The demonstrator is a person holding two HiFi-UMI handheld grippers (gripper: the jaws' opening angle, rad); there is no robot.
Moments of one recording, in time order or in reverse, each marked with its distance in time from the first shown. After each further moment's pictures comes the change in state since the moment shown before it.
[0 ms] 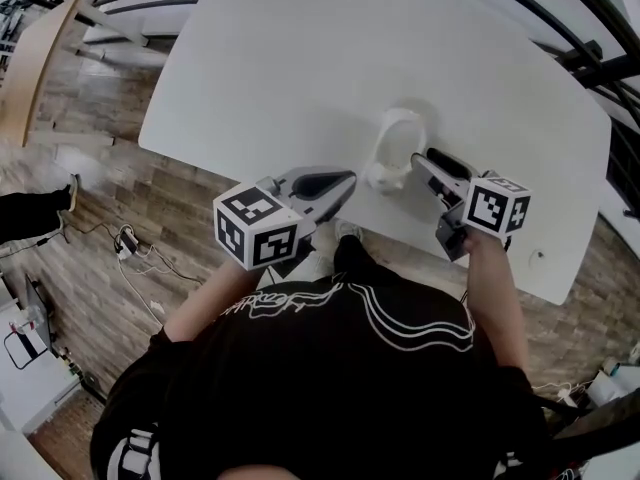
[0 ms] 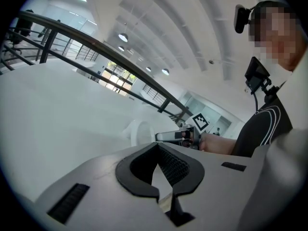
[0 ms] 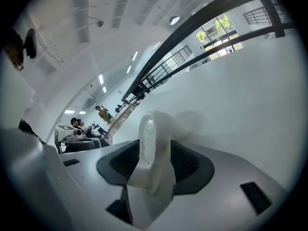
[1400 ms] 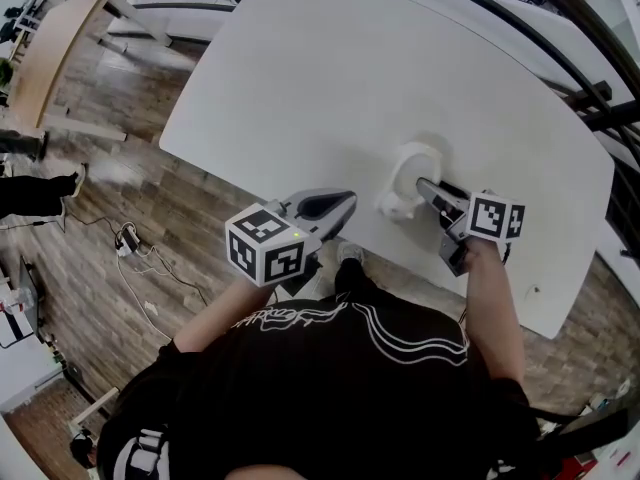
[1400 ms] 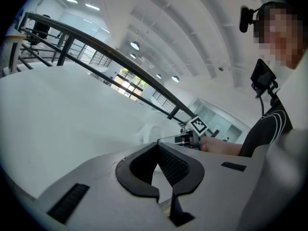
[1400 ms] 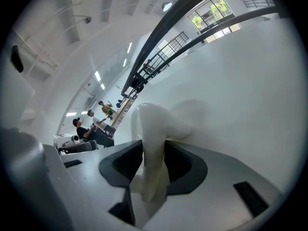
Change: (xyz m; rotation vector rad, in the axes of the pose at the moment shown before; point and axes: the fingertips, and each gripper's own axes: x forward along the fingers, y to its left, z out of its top) left arm -0.029 0.020 0.001 -0.072 -0.082 0.107; right arm 0.028 -0.002 -0.009 0.100 0.131 0.038
